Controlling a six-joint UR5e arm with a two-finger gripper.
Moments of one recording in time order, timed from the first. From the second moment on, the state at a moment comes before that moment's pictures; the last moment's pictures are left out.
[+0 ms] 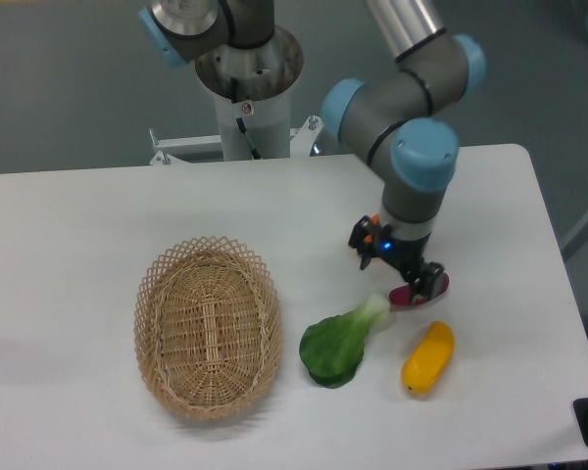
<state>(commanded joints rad) 2.57 -1.97 -1.81 -0.83 1.49 1.35</state>
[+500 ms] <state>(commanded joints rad) 2.56 -2.02 -1.83 -0.79 1.52 1.35</state>
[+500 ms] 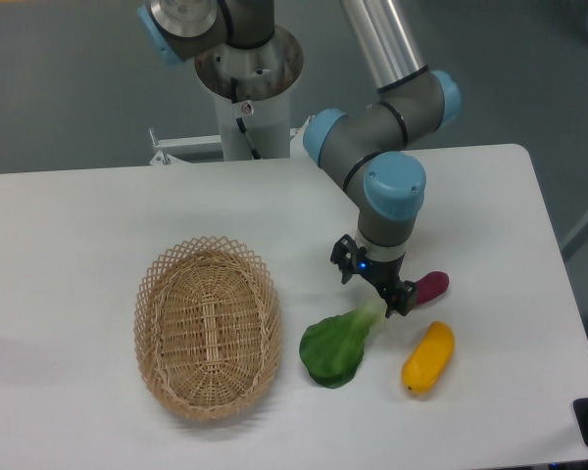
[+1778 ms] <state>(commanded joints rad) 2.56 -2.03 -1.83 -0.72 1.52 1.33</state>
